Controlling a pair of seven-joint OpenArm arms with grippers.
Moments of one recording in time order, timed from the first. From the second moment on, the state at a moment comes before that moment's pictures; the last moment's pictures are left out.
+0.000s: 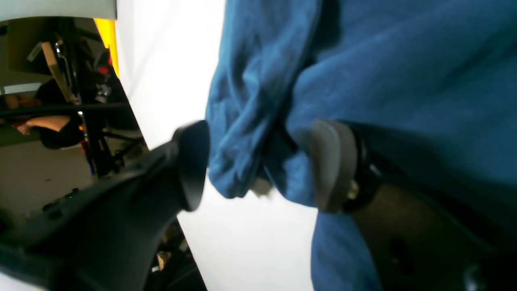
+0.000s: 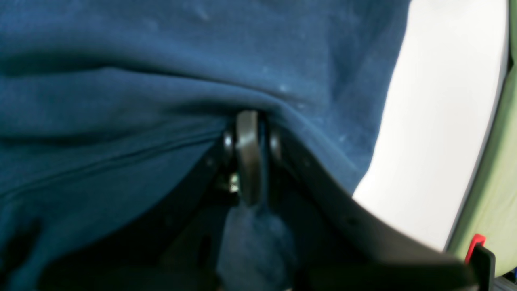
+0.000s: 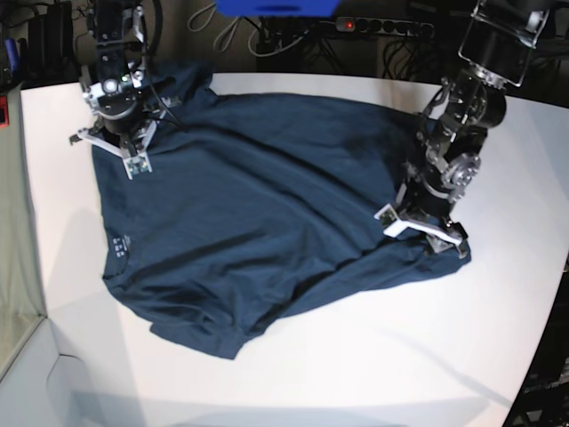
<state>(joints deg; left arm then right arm) -4.4 -24.2 20.8 81.1 35.0 -13.6 24.8 -20.8 5.8 6.0 100.0 -16.8 15.6 -43.5</state>
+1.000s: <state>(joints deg) -28.2 -18.4 18.2 59.5 34.6 -4.9 24.4 -19.0 6.1 6.1 97.4 -16.8 15.4 -41.4</state>
